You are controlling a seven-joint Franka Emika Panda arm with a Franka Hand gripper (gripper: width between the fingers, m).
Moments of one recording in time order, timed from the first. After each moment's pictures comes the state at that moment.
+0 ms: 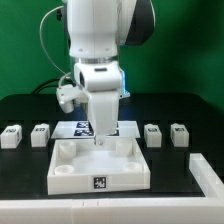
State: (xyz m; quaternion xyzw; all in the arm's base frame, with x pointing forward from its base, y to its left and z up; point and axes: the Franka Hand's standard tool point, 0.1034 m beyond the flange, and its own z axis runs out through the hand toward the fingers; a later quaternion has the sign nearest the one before) arm 0.437 -0.020 0.024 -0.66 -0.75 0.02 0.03
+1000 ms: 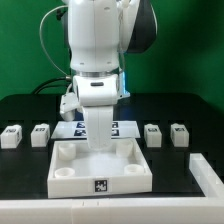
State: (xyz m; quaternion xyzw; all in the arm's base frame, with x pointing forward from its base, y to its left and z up) arm 0.441 -0.022 0.013 -0.69 -0.72 0.03 0.04
